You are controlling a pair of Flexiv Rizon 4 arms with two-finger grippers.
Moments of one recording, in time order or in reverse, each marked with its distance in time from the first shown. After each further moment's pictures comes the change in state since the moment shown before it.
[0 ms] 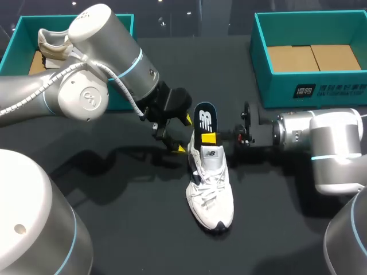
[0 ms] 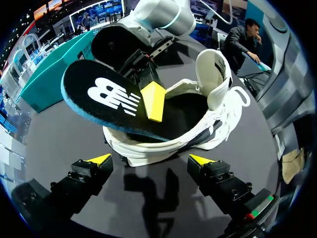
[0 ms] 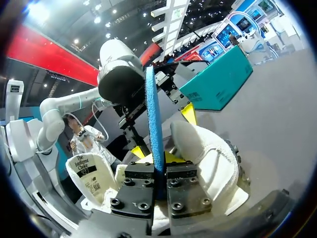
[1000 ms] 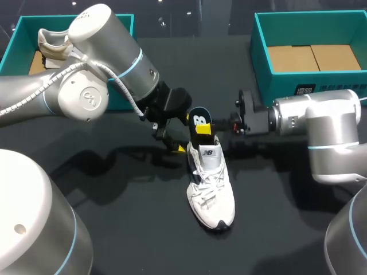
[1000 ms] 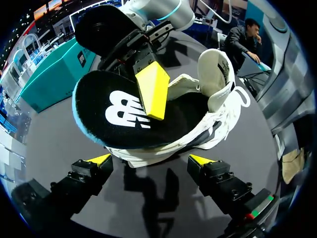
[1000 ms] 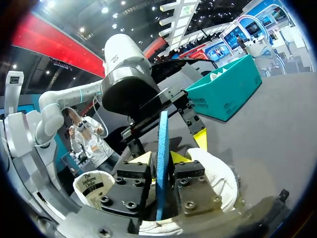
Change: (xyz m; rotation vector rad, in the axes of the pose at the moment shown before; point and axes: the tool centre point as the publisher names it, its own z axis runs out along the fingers) left arm 0.000 0.000 0.000 0.000 0.000 0.000; right arm 0.010 0.034 0.013 0.057 0.004 -0.092
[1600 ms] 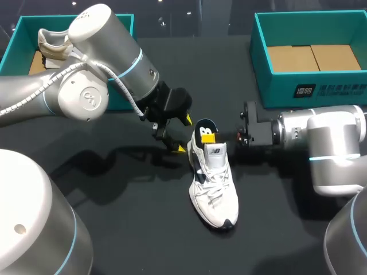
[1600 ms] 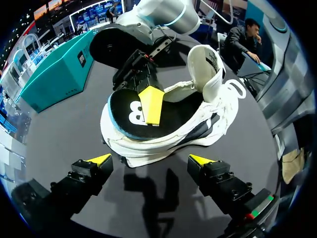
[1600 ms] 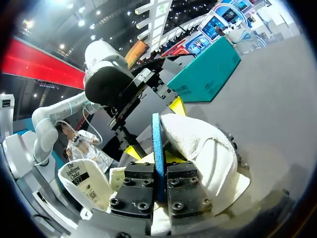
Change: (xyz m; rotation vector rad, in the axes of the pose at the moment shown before) left arm 0.000 0.000 0.000 0.000 0.000 0.000; right arm -0.011 -0.039 -0.011 -0.012 -0.080 0.197
